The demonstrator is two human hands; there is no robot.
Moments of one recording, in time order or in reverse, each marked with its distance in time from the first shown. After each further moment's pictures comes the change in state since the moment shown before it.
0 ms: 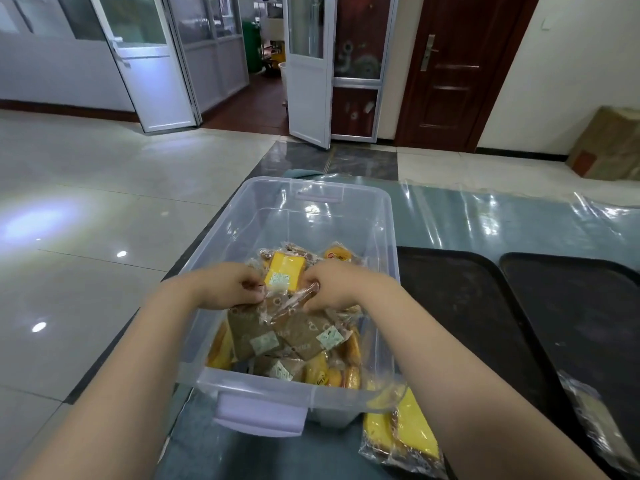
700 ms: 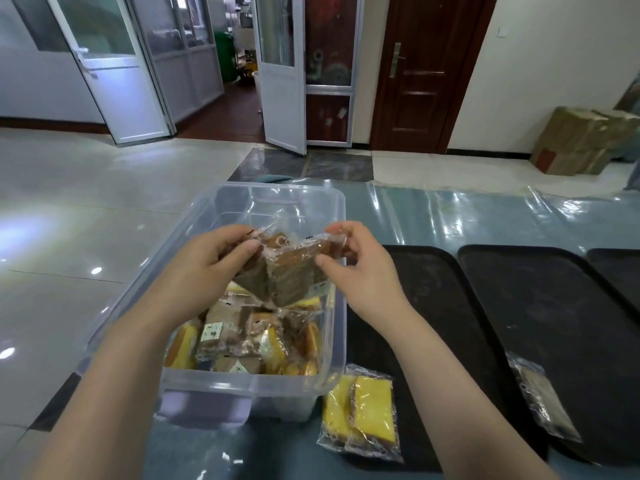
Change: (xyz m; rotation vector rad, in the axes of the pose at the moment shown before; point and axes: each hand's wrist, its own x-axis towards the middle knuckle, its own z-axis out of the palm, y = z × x) left_hand -0.060 0.124 -0.003 -0.489 0.633 0.189; right_hand -0.119 0.032 -0.003 0.855 0.773 0.031
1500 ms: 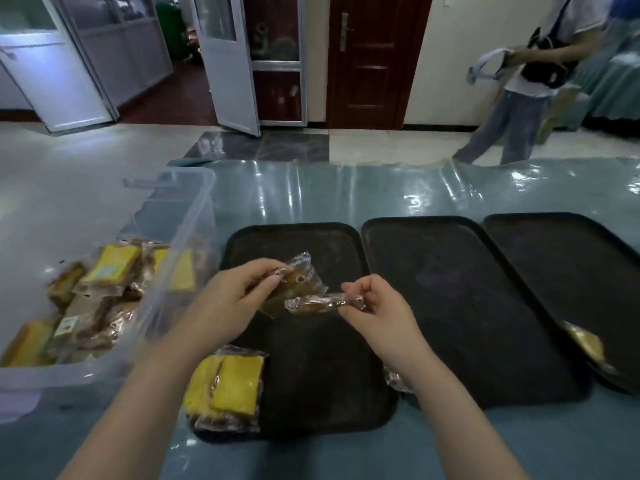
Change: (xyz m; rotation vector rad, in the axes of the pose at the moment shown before) left_hand -0.007 0.138 0.235 -0.051 -0.207 0.060; right_hand -0.103 0.122 -0.241 0.112 0.062 0.311
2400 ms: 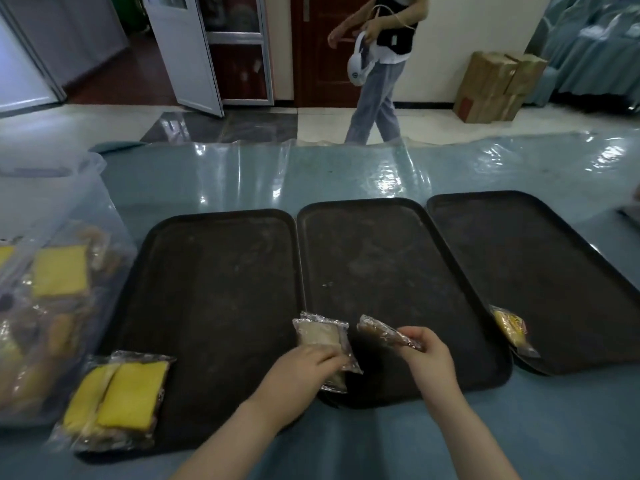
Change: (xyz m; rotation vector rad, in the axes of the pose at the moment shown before) left_hand 0.020 -0.015 0.301 0.470 -0.294 0.468; right_hand -0.004 0.180 -0.198 0.035 0.427 0.240
